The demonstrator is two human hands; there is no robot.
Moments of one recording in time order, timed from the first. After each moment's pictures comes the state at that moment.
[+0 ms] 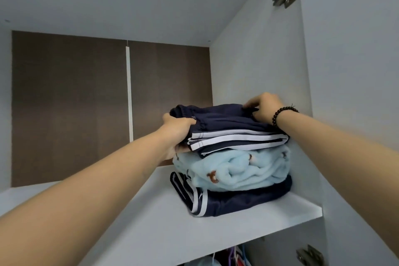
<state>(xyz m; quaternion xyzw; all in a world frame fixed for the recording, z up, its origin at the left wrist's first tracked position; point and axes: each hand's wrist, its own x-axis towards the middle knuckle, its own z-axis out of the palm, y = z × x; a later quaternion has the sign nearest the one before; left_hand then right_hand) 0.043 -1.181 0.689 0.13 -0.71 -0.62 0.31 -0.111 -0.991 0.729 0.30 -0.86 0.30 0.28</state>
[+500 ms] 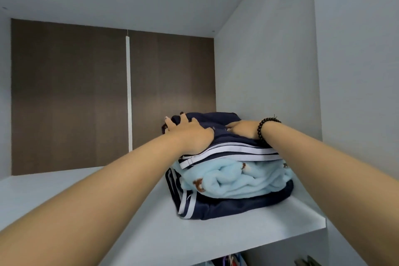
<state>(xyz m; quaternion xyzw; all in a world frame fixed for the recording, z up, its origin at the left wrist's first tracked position) 0.003 -1.163 0.686 0.22 -0.96 0.01 0.16 -0.114 -1.039 0.702 0.40 -0.91 0.10 0.06</state>
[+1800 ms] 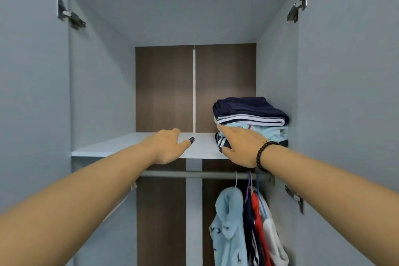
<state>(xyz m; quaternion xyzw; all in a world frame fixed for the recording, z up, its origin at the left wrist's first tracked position) 0.312 -1.059 0.604 0.34 -0.92 0.01 0.21 0.137 -0.910 0.604 0.59 -0.76 0.07 0.27</state>
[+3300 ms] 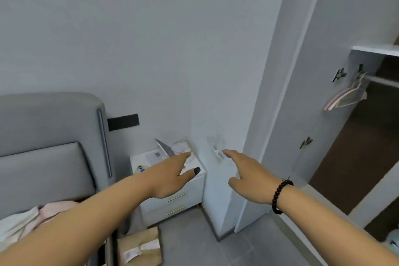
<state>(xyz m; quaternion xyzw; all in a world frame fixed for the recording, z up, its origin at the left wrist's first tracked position) 0.957 -0.647 0.325 0.68 -0.69 -0.22 0.12 0.725 -0.708 0.347 0.86 -0.43 0.06 -0.27</state>
